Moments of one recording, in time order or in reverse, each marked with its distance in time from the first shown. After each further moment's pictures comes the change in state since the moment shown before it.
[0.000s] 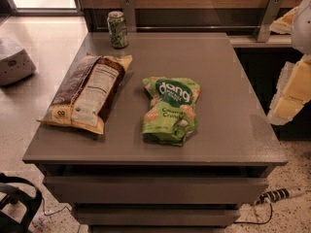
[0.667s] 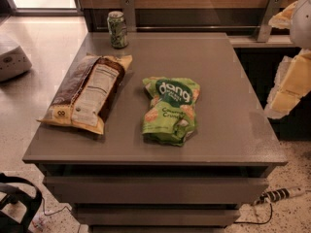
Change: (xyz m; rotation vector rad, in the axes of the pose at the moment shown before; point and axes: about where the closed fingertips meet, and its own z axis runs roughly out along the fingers) arm -0.002 -0.010 -0.001 0.018 -0.015 0.012
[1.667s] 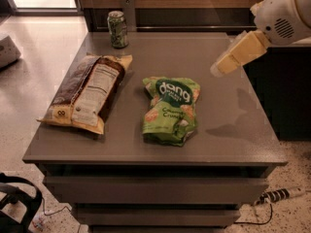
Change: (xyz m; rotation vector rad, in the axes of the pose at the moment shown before) arm -0.057 -0.080 0.050 0.122 -0.380 0.300
